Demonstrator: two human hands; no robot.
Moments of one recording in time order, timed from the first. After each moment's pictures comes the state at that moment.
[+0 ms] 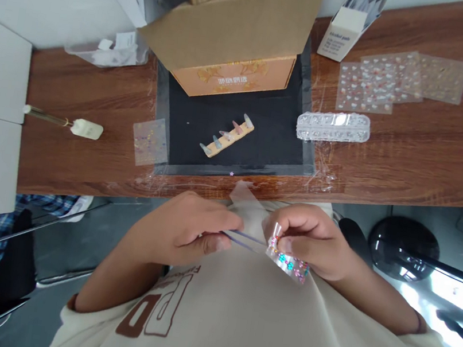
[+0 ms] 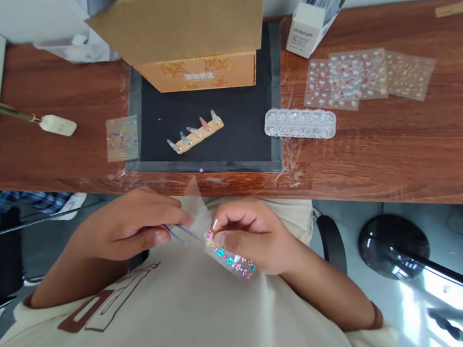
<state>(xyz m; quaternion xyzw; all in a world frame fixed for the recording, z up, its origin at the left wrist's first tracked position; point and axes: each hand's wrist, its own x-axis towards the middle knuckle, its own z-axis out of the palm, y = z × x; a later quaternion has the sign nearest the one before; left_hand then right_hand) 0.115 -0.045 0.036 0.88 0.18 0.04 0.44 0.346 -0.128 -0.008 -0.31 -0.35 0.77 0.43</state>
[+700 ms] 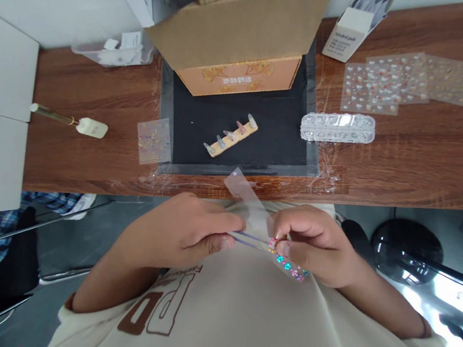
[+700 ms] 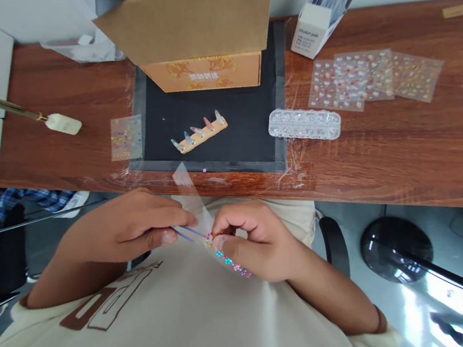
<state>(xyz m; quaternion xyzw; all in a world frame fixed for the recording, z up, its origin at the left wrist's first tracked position) 0.112 -0.047 0.044 0.88 0.21 -0.06 0.42 0.350 -0.123 0.002 -0.33 -0.51 0.69 0.40</state>
